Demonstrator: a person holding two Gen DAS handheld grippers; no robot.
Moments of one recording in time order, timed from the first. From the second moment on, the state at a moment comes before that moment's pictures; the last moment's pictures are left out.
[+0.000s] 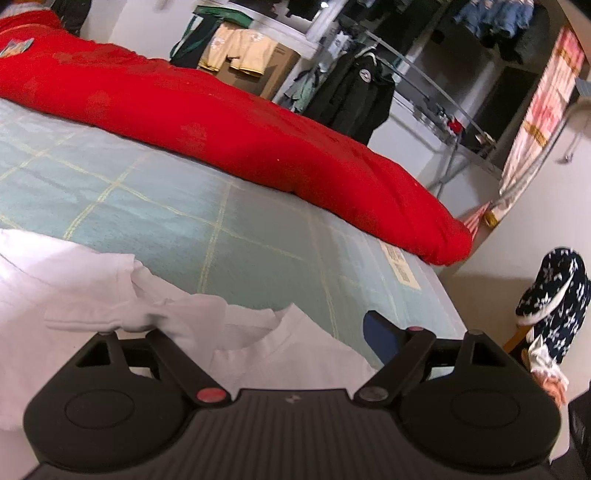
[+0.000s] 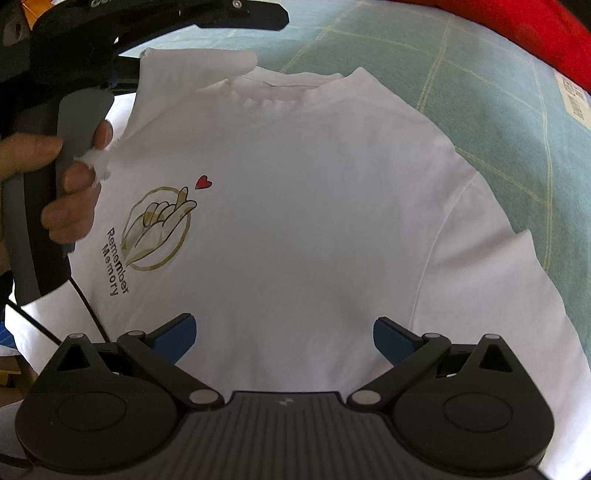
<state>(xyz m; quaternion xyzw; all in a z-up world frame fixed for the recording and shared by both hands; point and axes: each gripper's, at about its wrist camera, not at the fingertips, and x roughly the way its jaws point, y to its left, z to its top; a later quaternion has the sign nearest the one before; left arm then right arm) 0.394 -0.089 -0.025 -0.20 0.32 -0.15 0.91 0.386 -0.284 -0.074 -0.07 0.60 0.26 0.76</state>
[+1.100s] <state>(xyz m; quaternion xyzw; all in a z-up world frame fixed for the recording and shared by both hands) 0.379 -0.136 -0.034 0.04 0.47 -0.25 0.84 0.367 -0.299 -0.079 -0.08 0.61 0.22 0.76</state>
